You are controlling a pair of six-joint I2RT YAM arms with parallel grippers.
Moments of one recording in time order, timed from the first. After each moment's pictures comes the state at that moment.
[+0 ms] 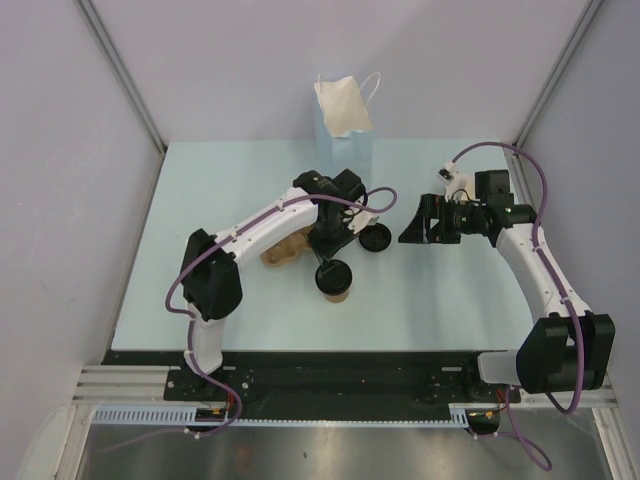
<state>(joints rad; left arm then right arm) -0.79 1.98 1.85 -1.28 0.09 0.14 0.06 1.31 1.12 -0.71 -0.76 0.10</state>
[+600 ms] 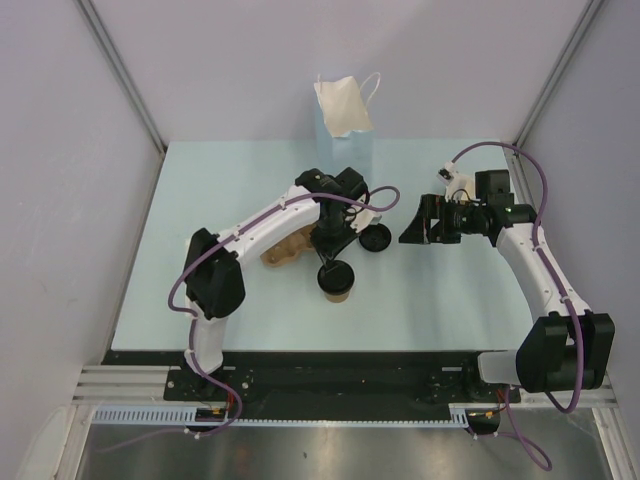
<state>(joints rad) -0.79 2.00 1.89 -1.29 0.11 0.16 0.05 1.32 1.12 -0.71 -0.77 0.08</state>
